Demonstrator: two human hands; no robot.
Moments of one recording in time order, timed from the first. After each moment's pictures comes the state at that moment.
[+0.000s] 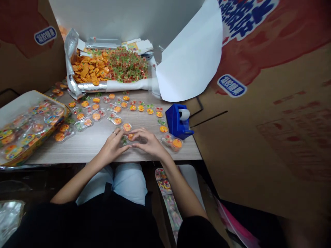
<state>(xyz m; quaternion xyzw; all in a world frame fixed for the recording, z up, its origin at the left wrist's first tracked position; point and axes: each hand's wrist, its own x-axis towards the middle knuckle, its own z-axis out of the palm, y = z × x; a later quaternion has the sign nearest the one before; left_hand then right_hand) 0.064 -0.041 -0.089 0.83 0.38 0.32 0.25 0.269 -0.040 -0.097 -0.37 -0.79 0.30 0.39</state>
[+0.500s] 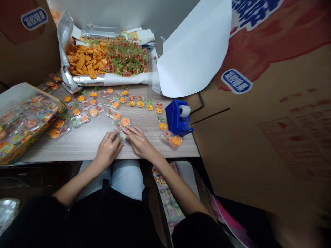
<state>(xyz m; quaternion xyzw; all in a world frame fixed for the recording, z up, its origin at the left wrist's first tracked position) 0.059 -0.064 -0.115 0.86 0.41 0.30 0.02 0.258 -0.053 -0.118 -0.39 -0.88 0.13 0.23</state>
